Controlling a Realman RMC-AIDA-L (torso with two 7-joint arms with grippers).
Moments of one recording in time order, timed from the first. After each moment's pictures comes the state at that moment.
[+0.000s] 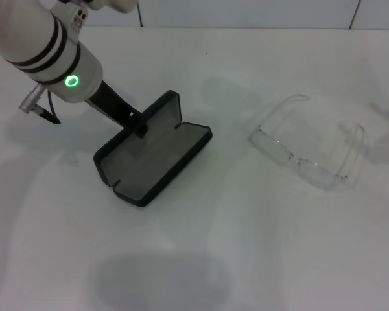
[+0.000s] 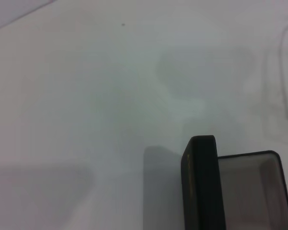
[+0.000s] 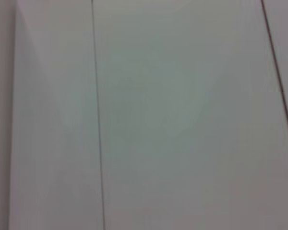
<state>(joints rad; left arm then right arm) -0.78 -2.09 1.34 1.17 2.68 1.48 -2.72 0.30 2.00 -0.71 -0.36 -1.15 -1.64 0.82</state>
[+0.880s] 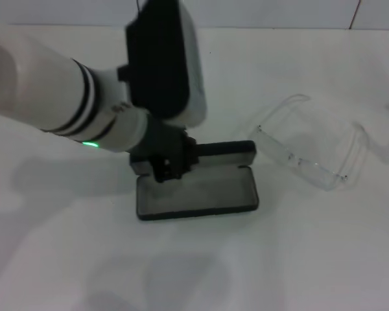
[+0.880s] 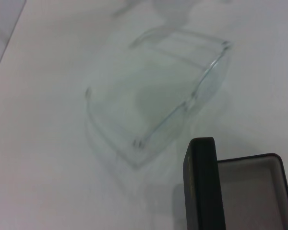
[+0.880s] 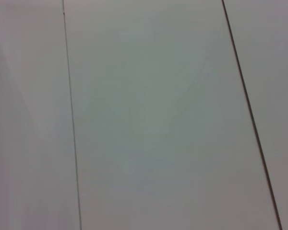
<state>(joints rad) -0.49 -2.09 1.70 1.66 2.56 1.44 -2.16 0.29 2.00 -0.63 -0.31 -1.14 -1.65 0.82</state>
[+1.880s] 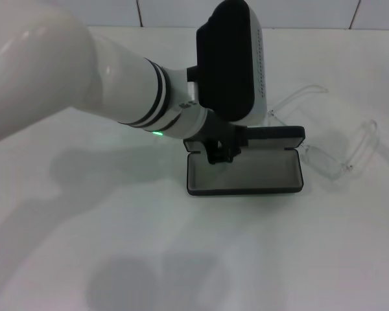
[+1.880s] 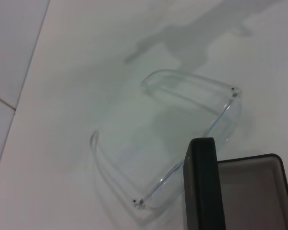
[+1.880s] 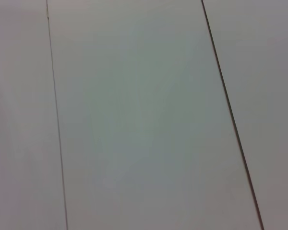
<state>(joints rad) -0.62 -2.10 1.85 1.41 2.51 1.10 -2.11 0.27 2.00 -0.62 -0.30 -1.12 -1.66 0.82</state>
